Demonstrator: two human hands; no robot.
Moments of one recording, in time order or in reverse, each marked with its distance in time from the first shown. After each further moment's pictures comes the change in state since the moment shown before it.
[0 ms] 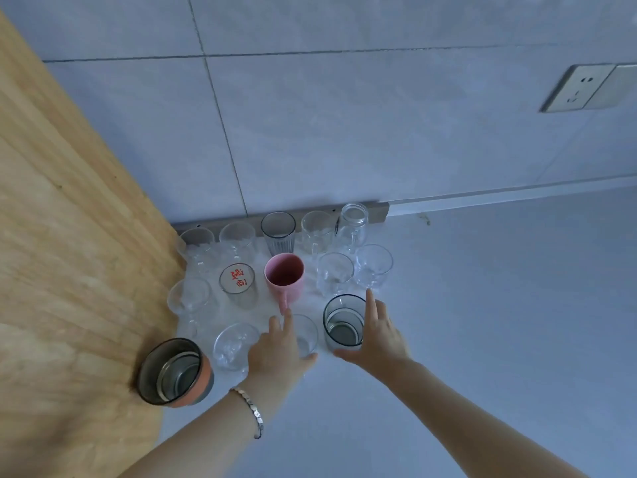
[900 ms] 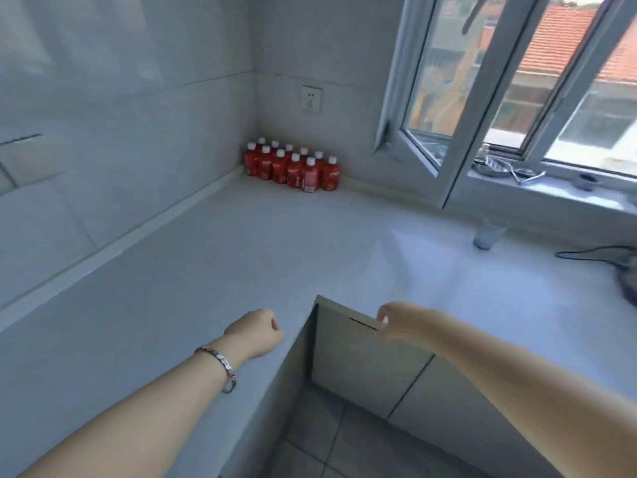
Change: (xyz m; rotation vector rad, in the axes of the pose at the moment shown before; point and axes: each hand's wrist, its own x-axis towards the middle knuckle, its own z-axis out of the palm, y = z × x) left_hand -0.146 0.663 0.104 0.189 -0.357 0.862; right_hand -0.358 0.587 -0.273 -0.020 -0.038 0.791
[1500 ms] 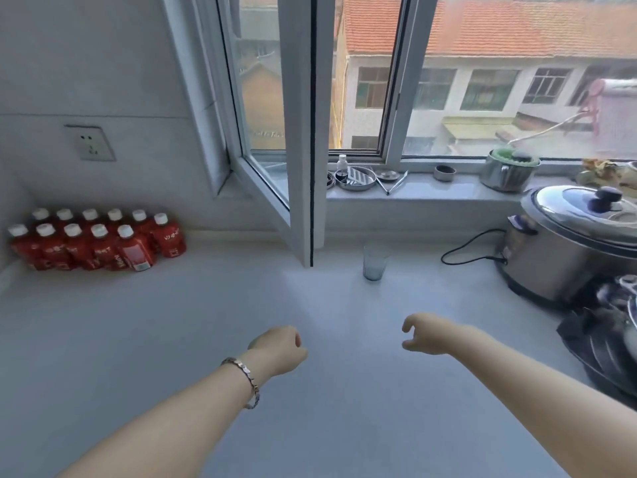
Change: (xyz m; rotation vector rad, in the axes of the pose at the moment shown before) left_hand 0.250 0.324 0.023 0.222 -0.237 0.384; right_hand 0.107 0.320 -0.057 0.373 0.046 0.456
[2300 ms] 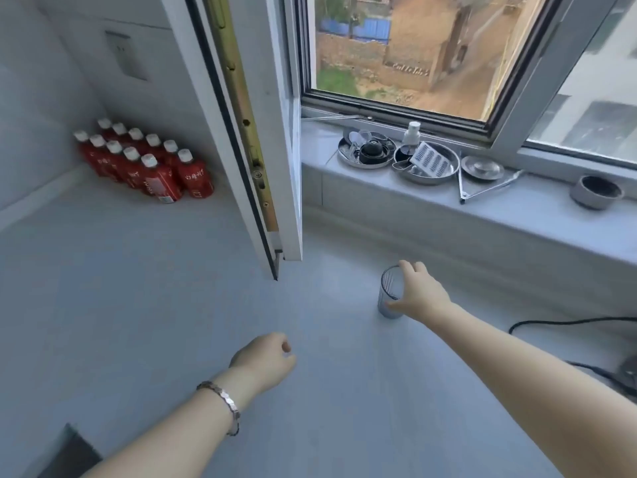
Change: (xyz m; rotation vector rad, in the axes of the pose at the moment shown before) left_hand 0.118 0.090 0.043 -0.314 0.079 -0.525; right_hand 0.266 0.039 -0.089 0.051 0.152 -0.369
